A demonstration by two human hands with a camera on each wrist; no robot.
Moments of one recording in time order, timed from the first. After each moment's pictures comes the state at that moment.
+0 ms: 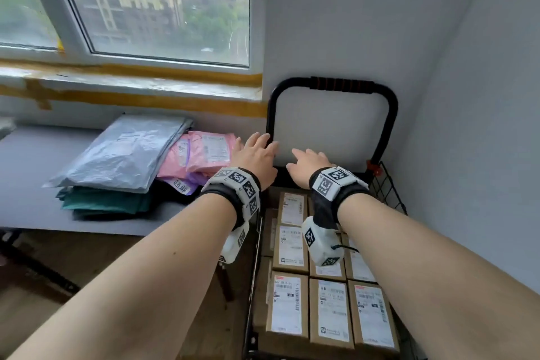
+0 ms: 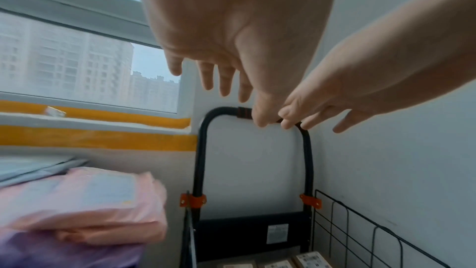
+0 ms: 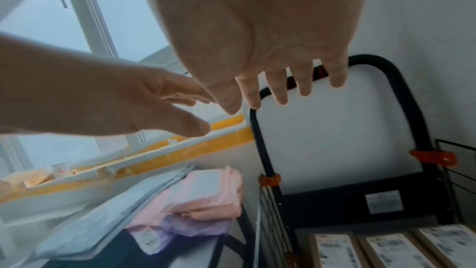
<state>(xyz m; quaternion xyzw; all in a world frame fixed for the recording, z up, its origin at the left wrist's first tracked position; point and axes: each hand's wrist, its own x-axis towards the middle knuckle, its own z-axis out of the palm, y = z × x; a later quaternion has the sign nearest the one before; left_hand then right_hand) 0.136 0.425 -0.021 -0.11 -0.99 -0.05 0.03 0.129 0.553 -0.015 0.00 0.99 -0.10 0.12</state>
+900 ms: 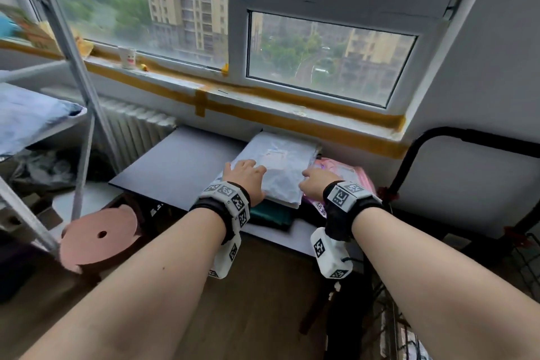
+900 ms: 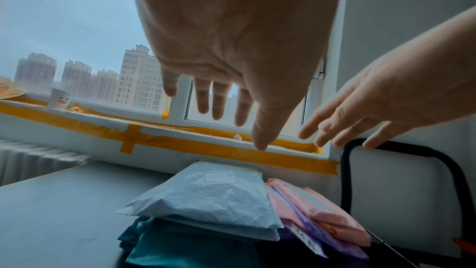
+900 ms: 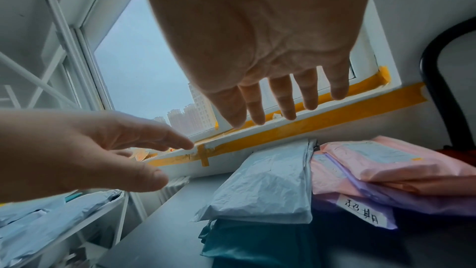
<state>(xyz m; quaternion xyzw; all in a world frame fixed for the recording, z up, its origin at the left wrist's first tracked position) 0.217 0.055 -0.021 0.06 -1.00 -0.03 -0.04 0.161 0.210 -0.003 -0.14 0.98 -0.05 0.15</state>
